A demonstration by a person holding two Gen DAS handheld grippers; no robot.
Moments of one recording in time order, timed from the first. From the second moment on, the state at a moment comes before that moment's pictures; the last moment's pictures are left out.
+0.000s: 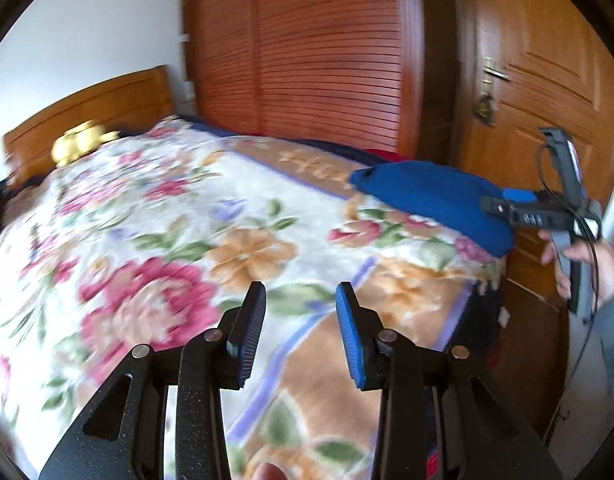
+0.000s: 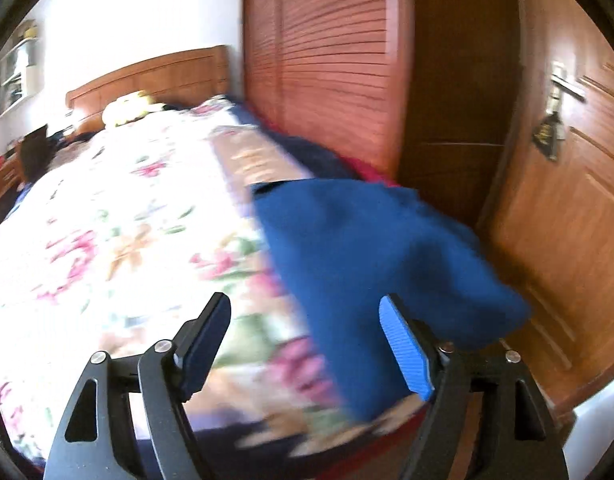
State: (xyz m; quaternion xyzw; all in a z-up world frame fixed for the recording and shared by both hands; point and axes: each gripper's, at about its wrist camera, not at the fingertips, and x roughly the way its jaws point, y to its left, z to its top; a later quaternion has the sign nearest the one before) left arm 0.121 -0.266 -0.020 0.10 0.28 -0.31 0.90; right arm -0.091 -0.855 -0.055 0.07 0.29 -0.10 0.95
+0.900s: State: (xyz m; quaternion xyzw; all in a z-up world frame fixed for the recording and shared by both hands) left arm 0.072 -0.008 -0.020 0.01 0.28 -0.05 0.96; right arm -0.094 -0.542 -0.052 0.04 0.27 0.14 0.95
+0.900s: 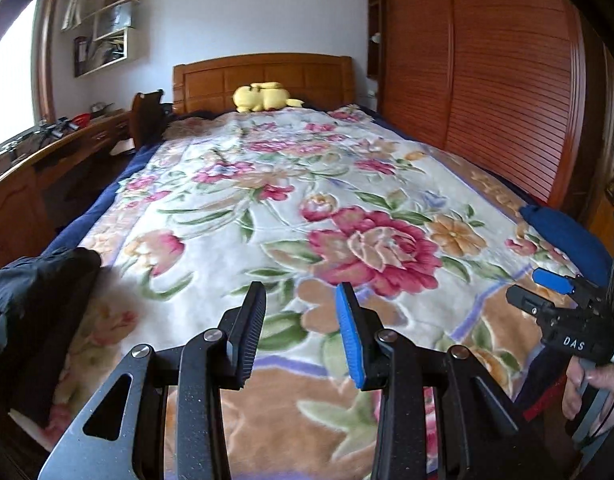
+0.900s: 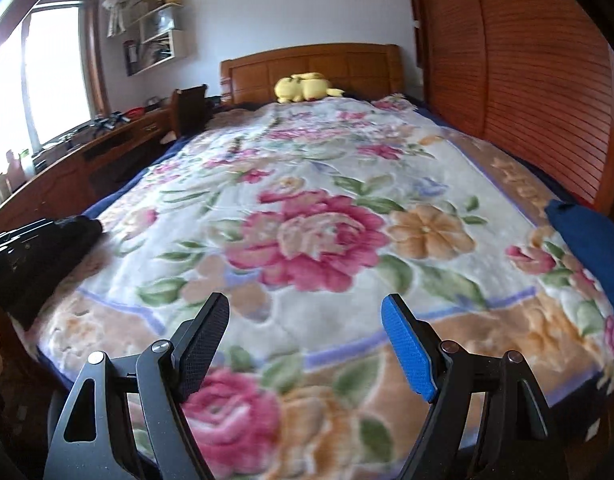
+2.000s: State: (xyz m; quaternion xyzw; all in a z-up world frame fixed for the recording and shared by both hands) left arm 0.013 0.009 0.026 -0.01 0.22 -0.03 0.98; right arm -0.146 -0.538 -0.030 0.03 0.17 0.16 0.97
